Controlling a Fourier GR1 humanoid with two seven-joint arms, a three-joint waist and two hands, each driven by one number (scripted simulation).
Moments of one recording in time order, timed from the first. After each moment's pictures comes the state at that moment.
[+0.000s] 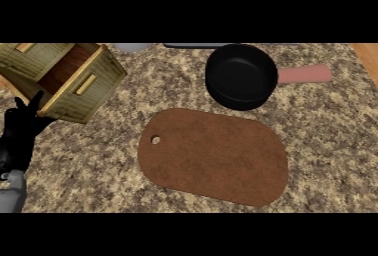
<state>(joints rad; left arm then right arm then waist) -0.10 0.42 0.05 -1.54 -0.09 0.16 0.37 -0.97 -0.90 -0.10 -1.13 0.23 0.32 -0.14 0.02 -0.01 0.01</state>
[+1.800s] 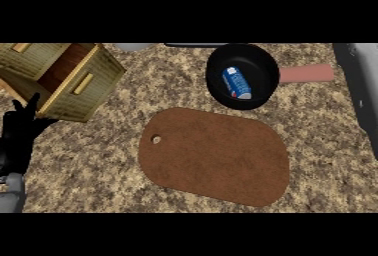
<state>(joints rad) -0.08 0.39 0.09 -1.57 -0.12 0.13 0.38 -1.19 -0.39 -0.17 -0.70 0.14 0.16 0.05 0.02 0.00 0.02</state>
